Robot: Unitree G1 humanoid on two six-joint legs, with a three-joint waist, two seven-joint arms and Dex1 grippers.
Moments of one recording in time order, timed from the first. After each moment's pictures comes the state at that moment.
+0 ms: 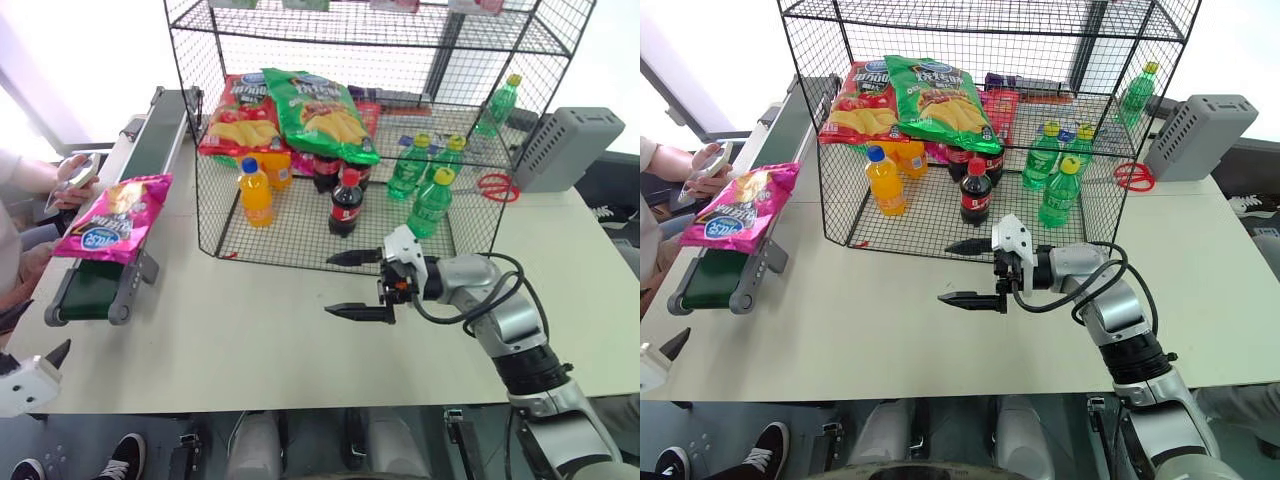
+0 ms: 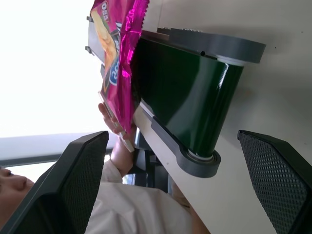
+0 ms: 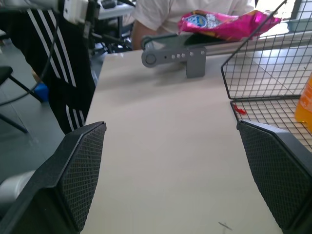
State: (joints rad) left arm 0.55 0.85 0.70 0.23 0.38 -0.78 -0.32; right arm -0.43 -0.48 0.20 -0.07 0.46 0.33 1.20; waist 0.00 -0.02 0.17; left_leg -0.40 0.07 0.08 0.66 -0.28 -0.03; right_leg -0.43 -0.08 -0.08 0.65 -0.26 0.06
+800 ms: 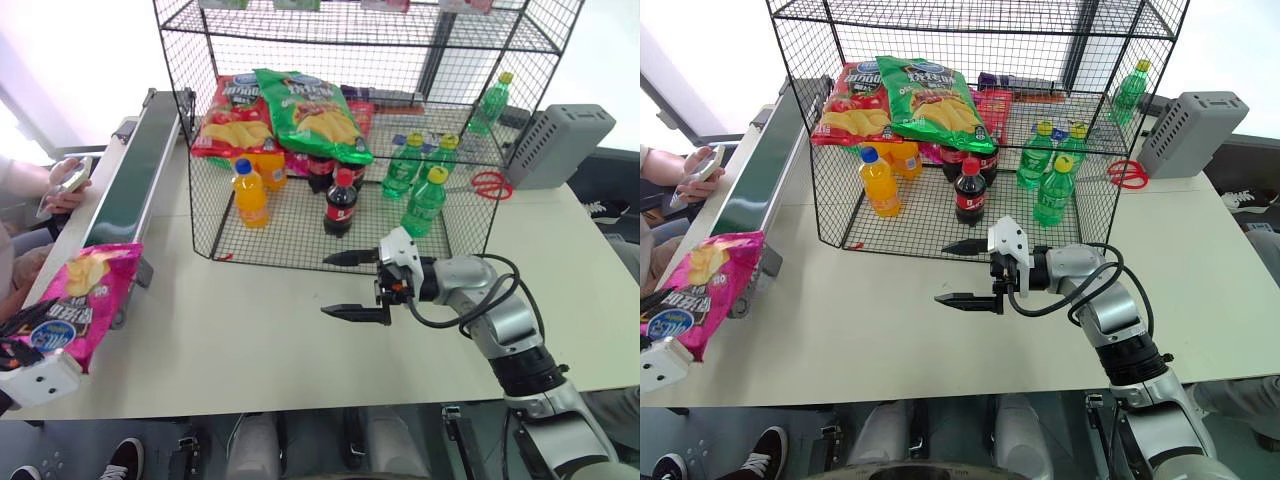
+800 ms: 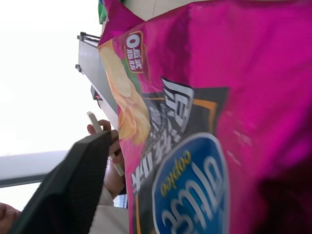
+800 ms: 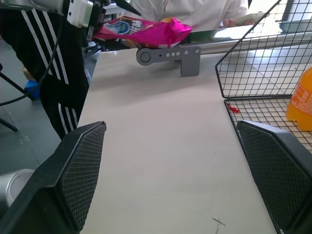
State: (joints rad) left arm 0.51 0.87 0.58 0.23 0.34 -0.75 -0.31; right arm -0.43 -0.48 0.21 -0.06 0.41 0.28 1.19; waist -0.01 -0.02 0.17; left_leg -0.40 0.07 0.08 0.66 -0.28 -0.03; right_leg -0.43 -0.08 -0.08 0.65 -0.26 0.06
